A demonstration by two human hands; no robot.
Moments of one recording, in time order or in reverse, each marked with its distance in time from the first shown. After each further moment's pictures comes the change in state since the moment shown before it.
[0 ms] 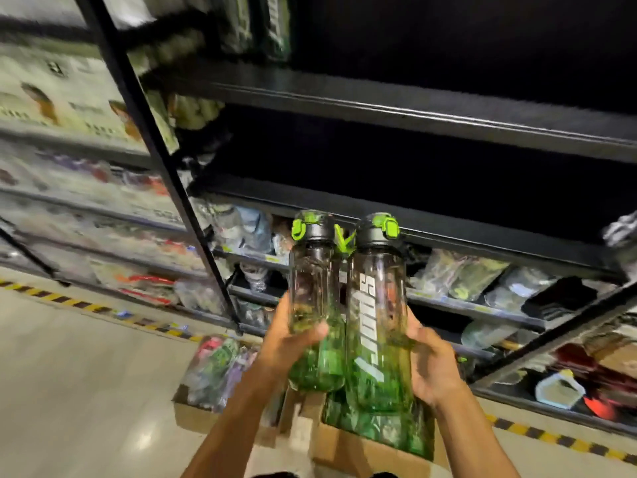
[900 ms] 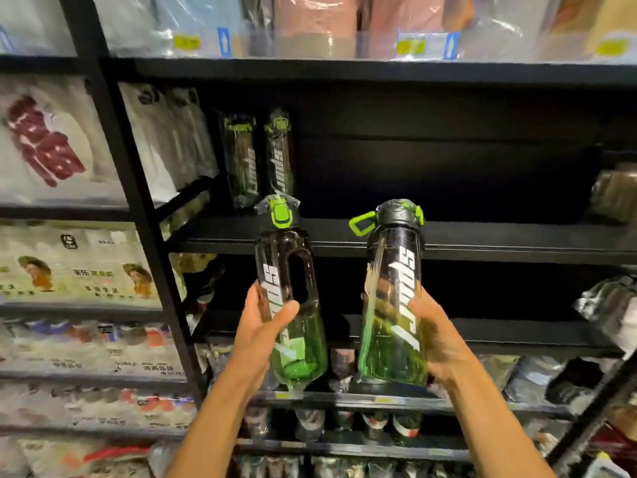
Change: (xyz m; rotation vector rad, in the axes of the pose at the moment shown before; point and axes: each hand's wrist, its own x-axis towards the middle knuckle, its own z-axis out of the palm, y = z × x) left_hand 0.127 0.235 -0.120 -0.002 -0.086 0.451; right_hand 0.102 -0.155 0.192 -0.150 -0.104 -0.544
